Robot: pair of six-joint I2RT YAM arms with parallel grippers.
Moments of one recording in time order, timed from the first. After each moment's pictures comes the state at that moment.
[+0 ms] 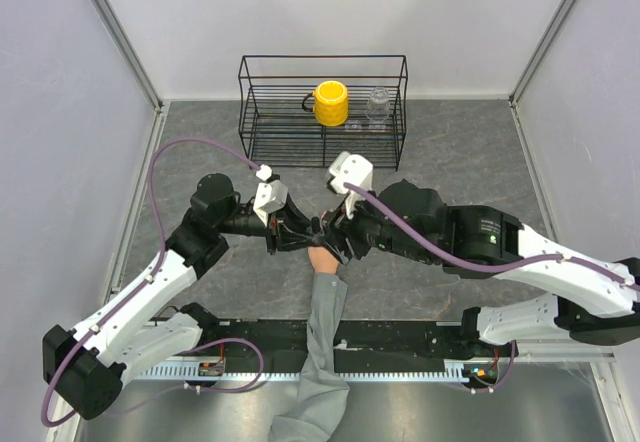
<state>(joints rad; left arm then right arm) -0.58 0.91 0.74 0.11 1.04 -0.04 1.32 1.22 1.60 -0.78 0.32 0.22</state>
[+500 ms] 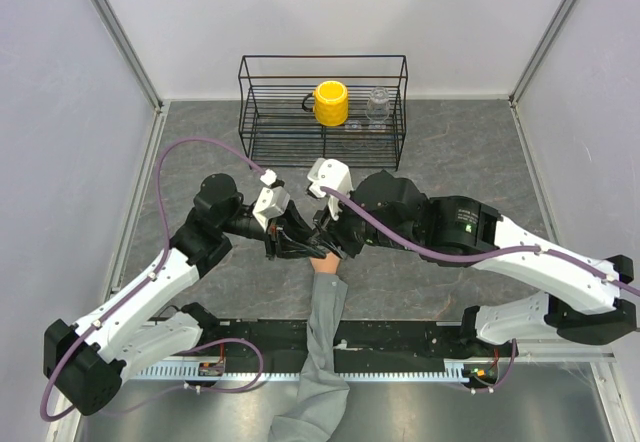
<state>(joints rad) -0.61 0.94 0.74 0.17 1.19 -0.07 1.25 1.29 1.60 -0.82 0.14 0.12</state>
